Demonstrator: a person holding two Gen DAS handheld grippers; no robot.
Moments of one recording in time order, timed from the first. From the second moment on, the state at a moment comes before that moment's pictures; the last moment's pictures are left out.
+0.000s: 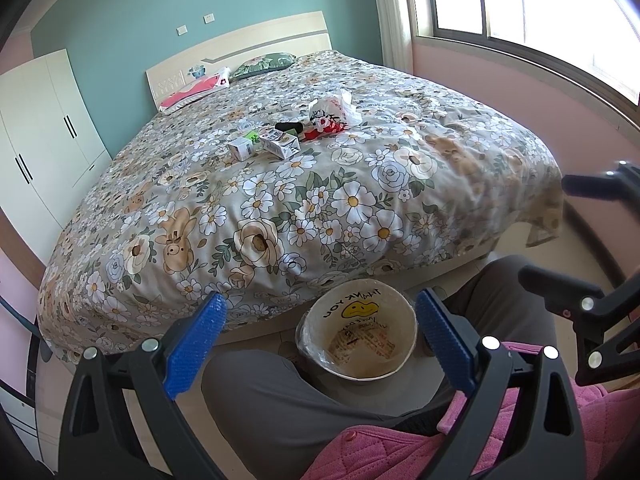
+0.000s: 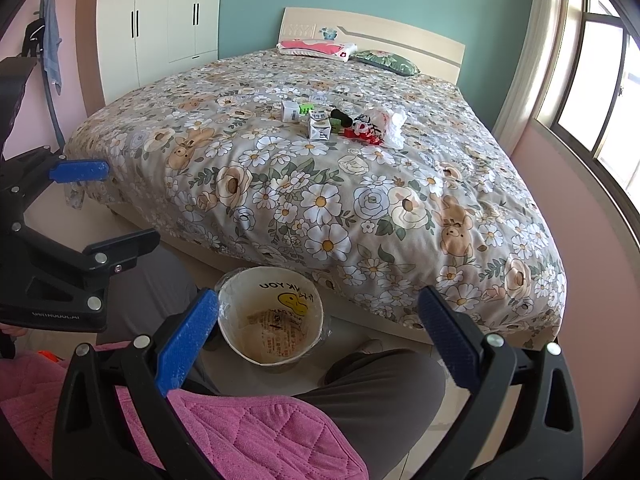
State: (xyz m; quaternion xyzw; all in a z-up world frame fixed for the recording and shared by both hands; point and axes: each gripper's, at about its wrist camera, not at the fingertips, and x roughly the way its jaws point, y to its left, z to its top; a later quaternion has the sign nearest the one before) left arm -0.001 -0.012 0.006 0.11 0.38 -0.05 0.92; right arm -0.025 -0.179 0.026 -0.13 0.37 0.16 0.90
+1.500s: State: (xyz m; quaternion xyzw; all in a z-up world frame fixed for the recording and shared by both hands) left arm 0.185 0.043 0.014 -0.02 0.43 -0.02 0.90; right arm 0.154 -0.188 0.056 -0.12 0.33 0.15 0.92
